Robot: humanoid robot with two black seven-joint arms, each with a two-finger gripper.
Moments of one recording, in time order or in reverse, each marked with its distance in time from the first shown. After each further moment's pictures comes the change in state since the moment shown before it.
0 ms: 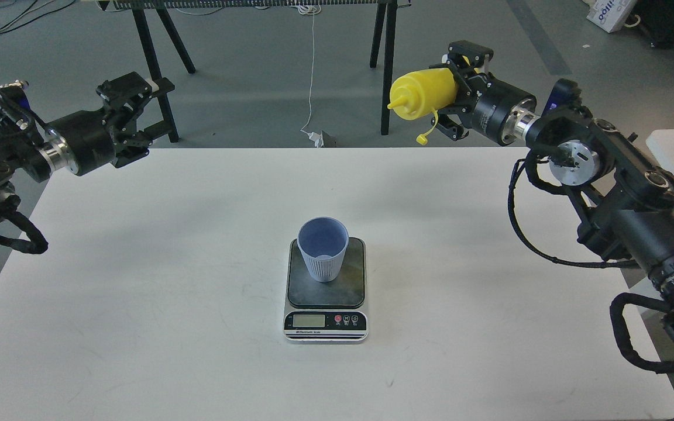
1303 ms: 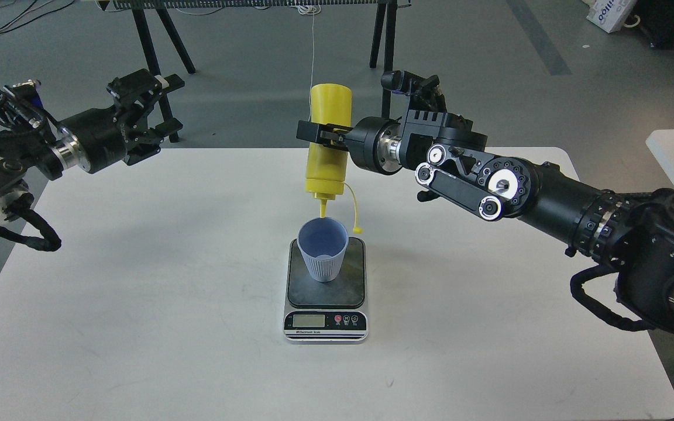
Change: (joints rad) left arm 0.002 -0.034 -0.010 0.006 0.000 0.000 0.000; right arm 0.221 0.169 -0.685 -0.008 -0.390 -0.212 0.126
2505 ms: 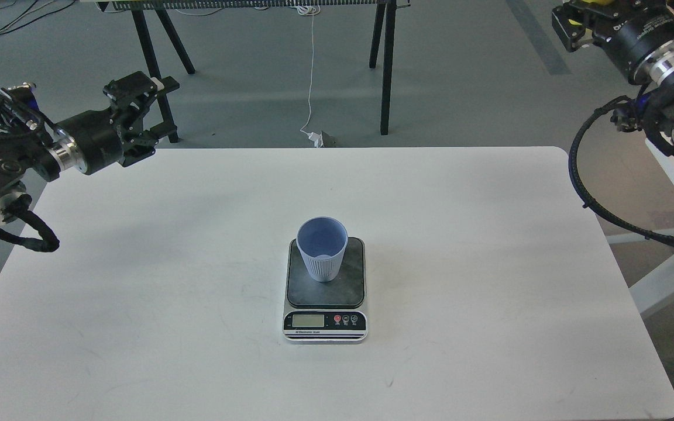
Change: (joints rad) left arm 0.003 -0.010 0.002 0.036 0.001 0.000 0.000; right arm -0.417 -0.468 0.984 0.106 1.599 0.049 -0.263
